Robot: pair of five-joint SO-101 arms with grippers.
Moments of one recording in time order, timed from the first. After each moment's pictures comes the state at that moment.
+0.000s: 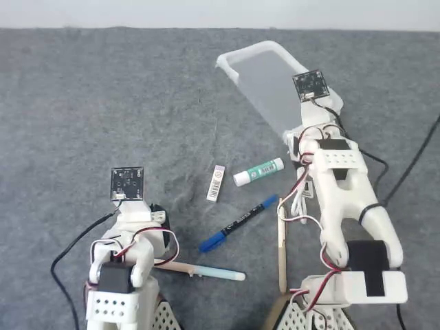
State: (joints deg) left arm -1.4 -103.3 97.3 69.8 13.1; right arm -3.9 -2.8 33.8 30.8 12.9
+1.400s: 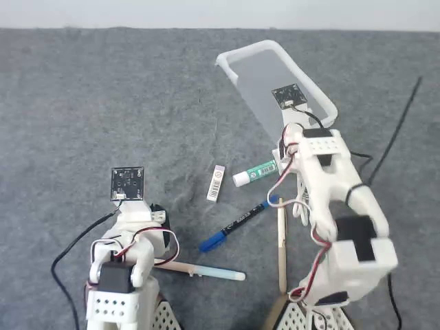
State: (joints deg) left arm -1.3 -103.3 97.3 69.8 13.1; right arm -8.0 11.3 22.8 48.2 12.7
